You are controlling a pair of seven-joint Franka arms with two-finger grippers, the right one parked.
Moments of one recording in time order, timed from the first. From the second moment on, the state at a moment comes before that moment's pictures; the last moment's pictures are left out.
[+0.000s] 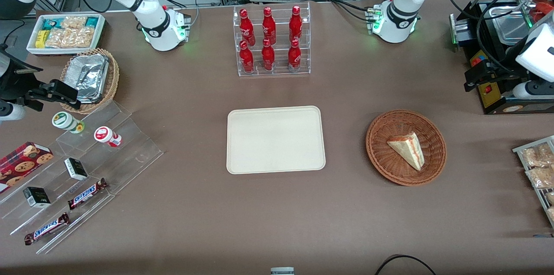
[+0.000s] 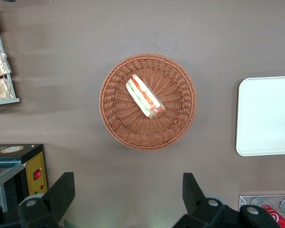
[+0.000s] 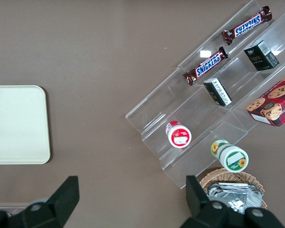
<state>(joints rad) -0.01 0.00 -0.04 -1.54 0.00 1.52 -0.05</state>
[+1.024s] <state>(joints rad) -0.01 0.02 -0.03 -1.86 0.00 1.81 -0.21</state>
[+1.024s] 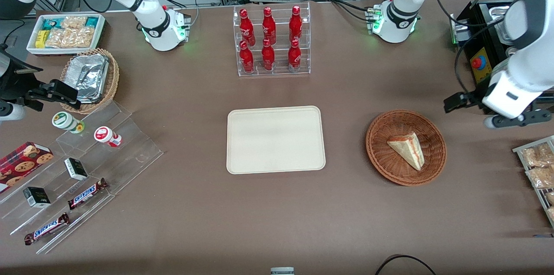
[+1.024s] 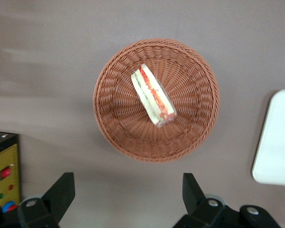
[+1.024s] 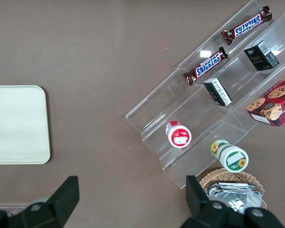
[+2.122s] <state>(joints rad) -0.01 0.13 -0.13 -2.23 0.00 2.44 -0.65</state>
